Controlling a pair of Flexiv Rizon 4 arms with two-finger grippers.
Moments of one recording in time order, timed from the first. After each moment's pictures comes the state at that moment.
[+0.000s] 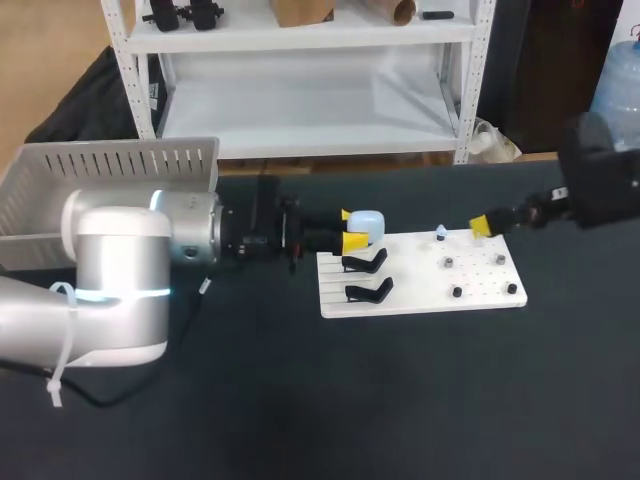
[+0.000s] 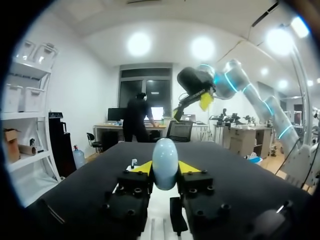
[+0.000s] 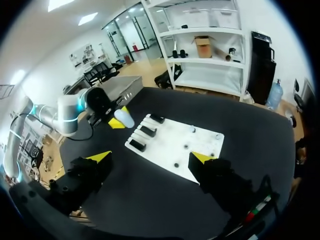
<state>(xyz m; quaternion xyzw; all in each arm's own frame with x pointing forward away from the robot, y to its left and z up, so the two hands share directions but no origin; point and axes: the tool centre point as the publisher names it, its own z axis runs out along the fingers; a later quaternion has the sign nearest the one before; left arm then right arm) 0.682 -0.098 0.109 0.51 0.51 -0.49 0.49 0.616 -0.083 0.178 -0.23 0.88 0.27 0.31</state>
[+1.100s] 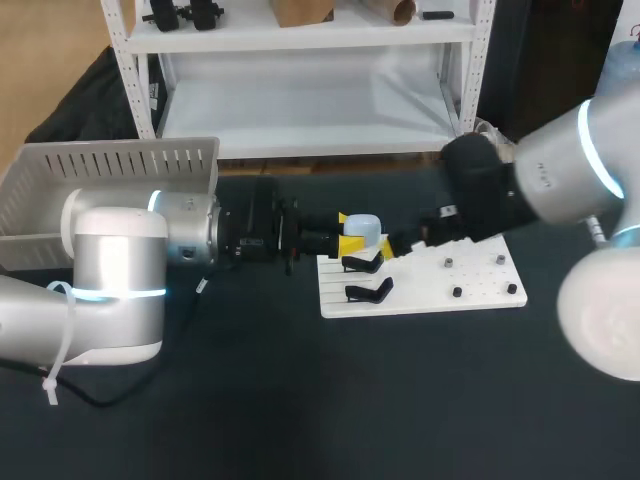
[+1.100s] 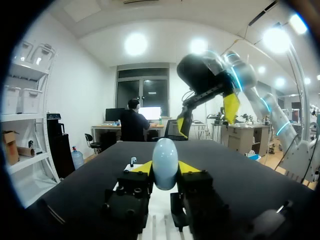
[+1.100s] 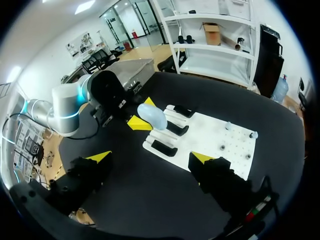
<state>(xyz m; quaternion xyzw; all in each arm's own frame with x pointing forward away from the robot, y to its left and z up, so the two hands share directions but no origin) 0.682 -0.093 0.102 0.52 0.51 -0.48 0.48 0.616 0.020 0.148 -0.24 0.90 0.25 0.26</state>
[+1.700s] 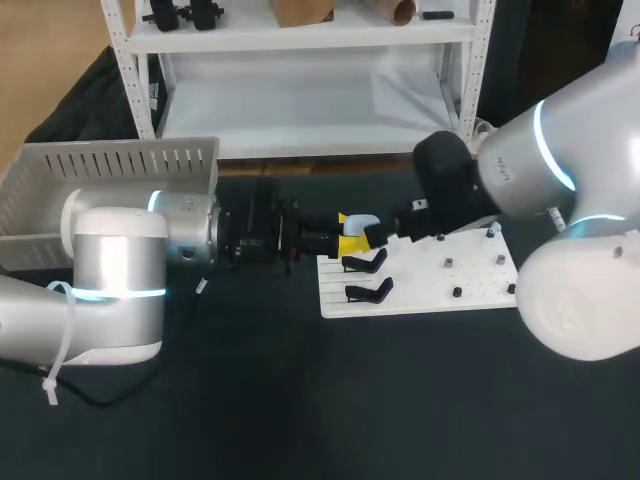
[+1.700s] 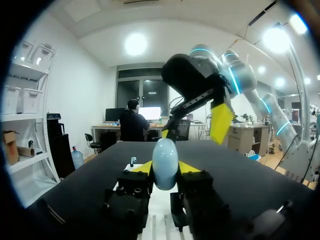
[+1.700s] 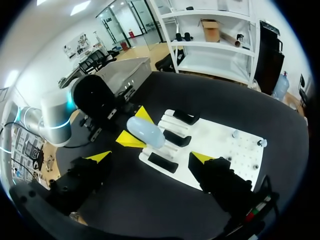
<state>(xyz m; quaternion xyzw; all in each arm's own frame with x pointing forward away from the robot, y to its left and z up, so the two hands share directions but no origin) 0.682 -0.093 0.102 0.52 0.51 -0.48 0.48 0.649 0.039 0.129 -0.23 0.91 0.25 0.25</state>
